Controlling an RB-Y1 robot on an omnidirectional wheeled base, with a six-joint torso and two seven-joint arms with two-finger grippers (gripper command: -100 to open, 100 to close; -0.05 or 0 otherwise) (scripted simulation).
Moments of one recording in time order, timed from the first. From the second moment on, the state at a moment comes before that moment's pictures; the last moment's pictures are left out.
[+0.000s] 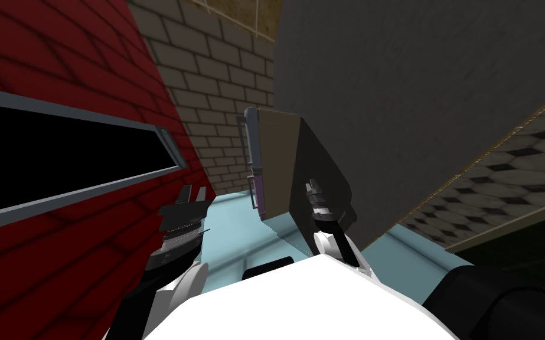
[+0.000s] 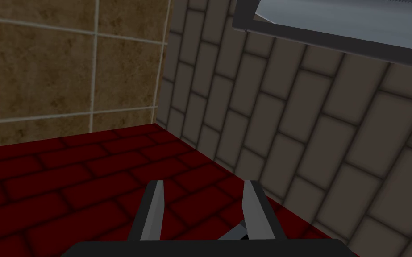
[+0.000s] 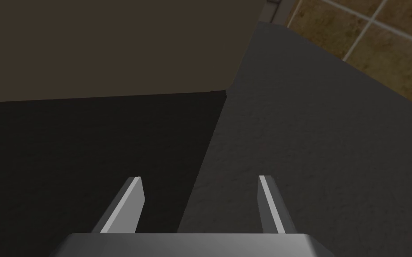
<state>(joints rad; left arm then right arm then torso) 0.50 0.03 -0.03 -2.40 0.08 -0.44 0.15 0.49 -0.04 -0.05 -2.26 0.00 -0.40 0.08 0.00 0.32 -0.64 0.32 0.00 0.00</state>
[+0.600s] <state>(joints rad) 0.50 0.03 -0.03 -2.40 0.08 -0.44 0.15 0.47 -0.06 -0.05 -2.26 -0.02 -0.40 0.08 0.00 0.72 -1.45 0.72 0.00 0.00</state>
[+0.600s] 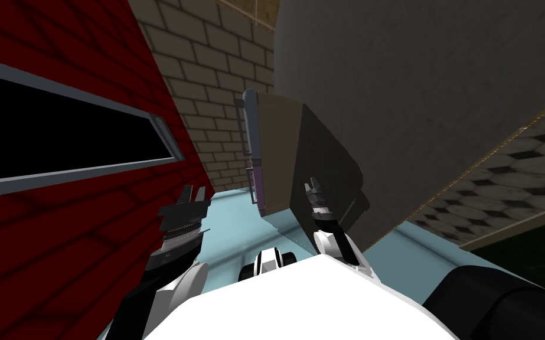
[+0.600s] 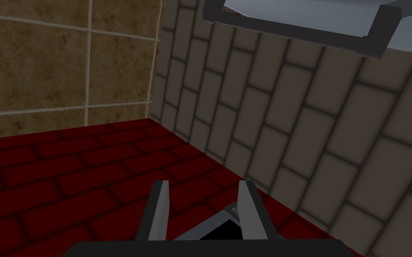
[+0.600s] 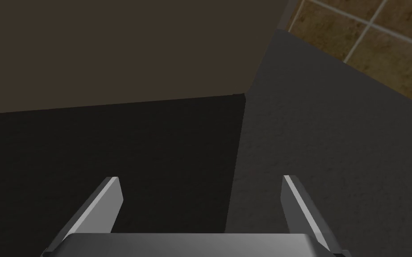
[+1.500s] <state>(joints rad) 0.50 0.03 -0.03 -2.40 0.08 -0.44 0.15 0.38 -0.15 0.03 -2.33 -0.27 -0.49 0.02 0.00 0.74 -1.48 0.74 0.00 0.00</state>
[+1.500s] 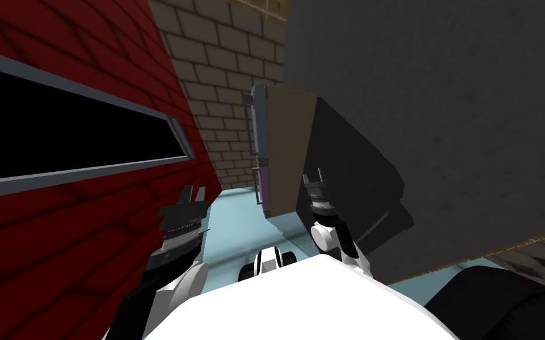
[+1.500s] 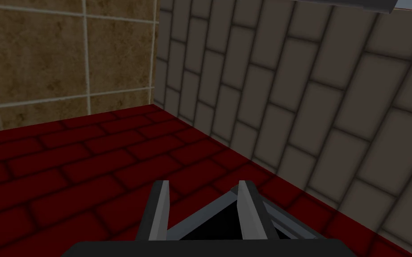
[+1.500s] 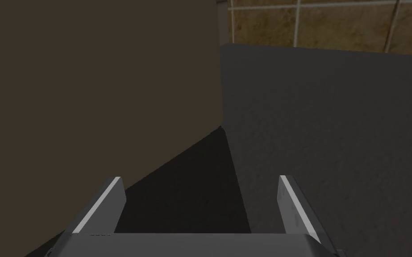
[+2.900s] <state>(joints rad) 0.50 0.03 -0.03 -2.40 0.08 -0.44 0.15 0.24 -0.19 0.12 -2.38 -0.68 -0.63 -0.08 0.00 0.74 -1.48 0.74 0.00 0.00</state>
